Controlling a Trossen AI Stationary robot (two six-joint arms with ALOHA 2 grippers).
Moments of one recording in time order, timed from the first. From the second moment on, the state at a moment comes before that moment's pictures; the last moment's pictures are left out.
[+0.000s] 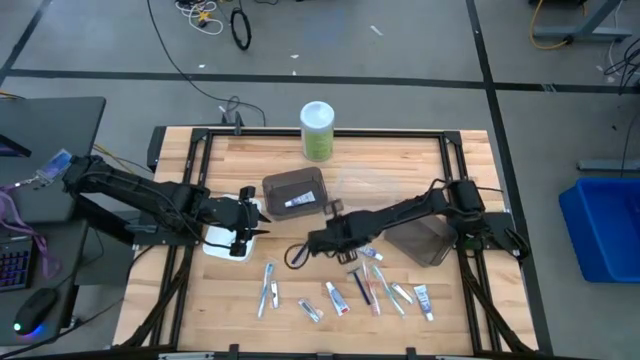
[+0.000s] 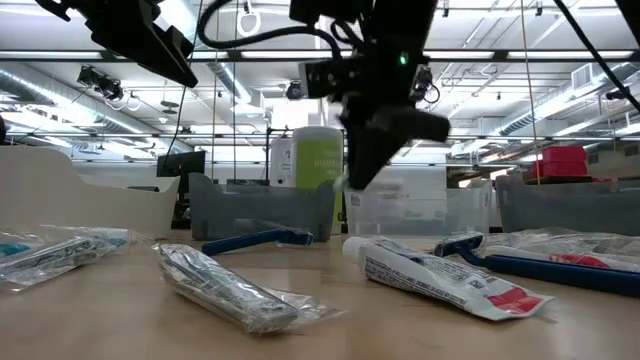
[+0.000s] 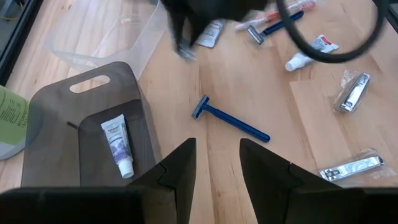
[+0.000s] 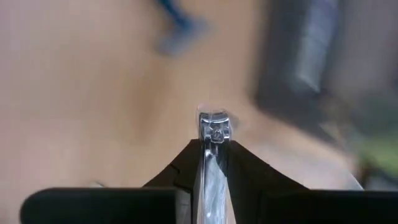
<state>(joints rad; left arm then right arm) -0.25 0.96 0.73 -0.46 -0.23 -0.03 0.20 2.06 1.62 -0.96 0.45 -0.16</state>
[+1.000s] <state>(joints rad) -0.25 0.96 0.73 -0.46 -0.23 -0.04 -0.11 2.06 1.55 -1.31 0.43 0.41</state>
